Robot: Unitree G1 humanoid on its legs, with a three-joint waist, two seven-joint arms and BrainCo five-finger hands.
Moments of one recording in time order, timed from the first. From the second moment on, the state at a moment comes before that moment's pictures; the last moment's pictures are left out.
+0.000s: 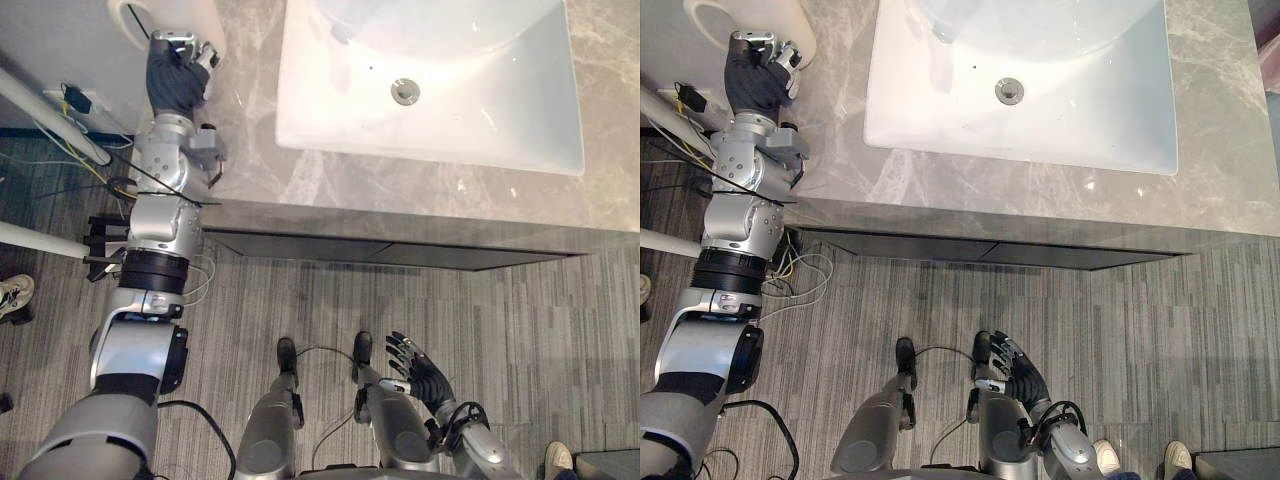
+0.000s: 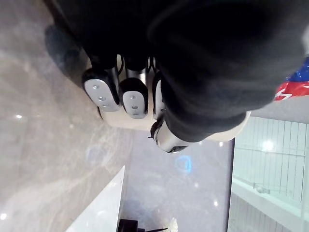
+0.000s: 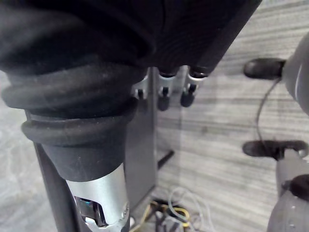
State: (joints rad) left arm -0.86 0.48 -0.08 0.33 -0.50 -0.16 0.11; right arm 0.33 -0.20 0.21 0.05 0.32 -0.07 0.22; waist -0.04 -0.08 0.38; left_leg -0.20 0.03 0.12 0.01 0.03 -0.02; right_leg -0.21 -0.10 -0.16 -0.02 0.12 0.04
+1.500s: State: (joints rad) left arm -0.58 0.46 0.03 0.33 -0.55 -0.14 0.05; right arm 0.36 -0.18 0.20 0.13 0.28 -0.06 0.24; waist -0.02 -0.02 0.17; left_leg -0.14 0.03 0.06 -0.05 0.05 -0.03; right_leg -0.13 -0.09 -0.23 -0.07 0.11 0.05
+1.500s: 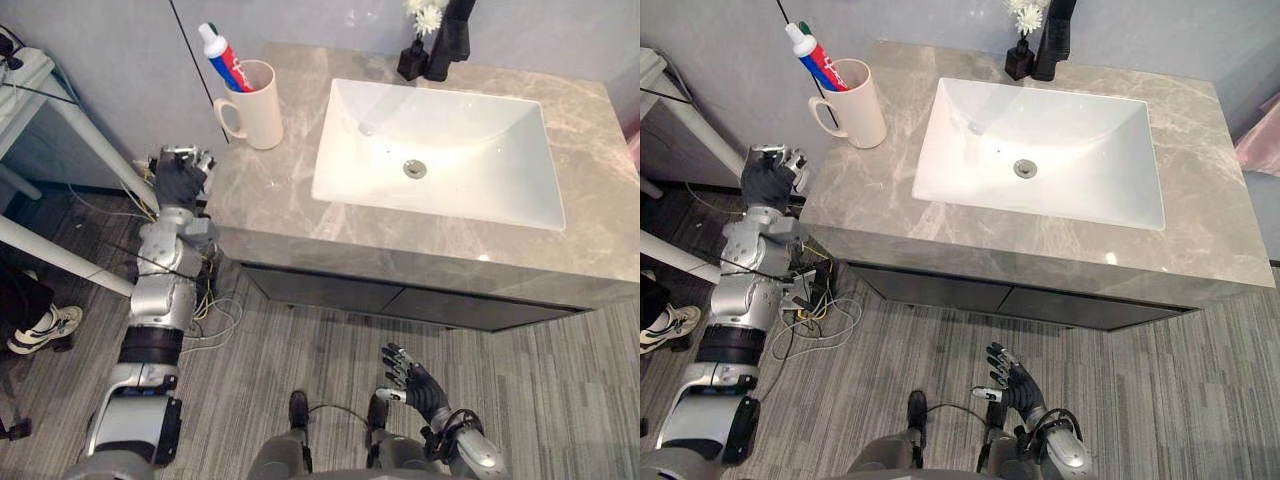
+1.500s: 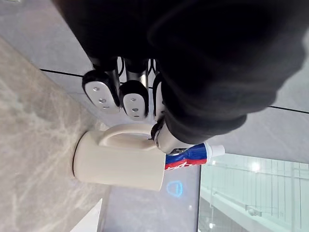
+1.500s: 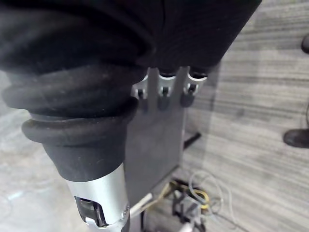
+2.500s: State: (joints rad) left arm -0.89 0.54 -0.04 0.45 -0.55 -0.14 0.11; right arm 0.33 -0.17 0.17 0.06 0.29 -0.07 0.19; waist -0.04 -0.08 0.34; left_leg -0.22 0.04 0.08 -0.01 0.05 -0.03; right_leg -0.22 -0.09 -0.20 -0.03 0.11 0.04
